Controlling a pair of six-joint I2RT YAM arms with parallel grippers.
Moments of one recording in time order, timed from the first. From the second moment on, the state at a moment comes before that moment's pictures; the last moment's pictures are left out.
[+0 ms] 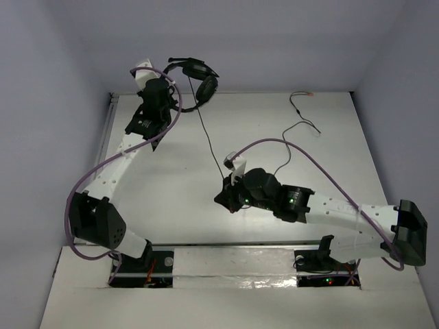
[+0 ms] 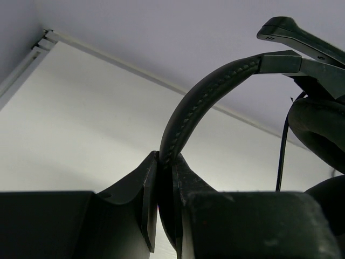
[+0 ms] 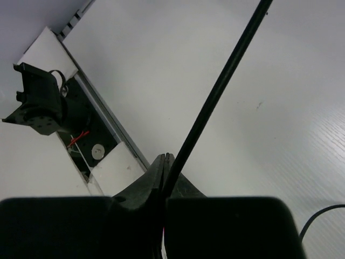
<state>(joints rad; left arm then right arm) -0.34 1.47 1.39 -0.18 -0.52 -0.49 1.15 1.22 0.88 -0.07 0.04 0.47</state>
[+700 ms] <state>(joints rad) -0.70 1.49 1.20 -0.37 -0.74 -0.35 1.17 1.13 1.27 -0.48 0.45 0.25</state>
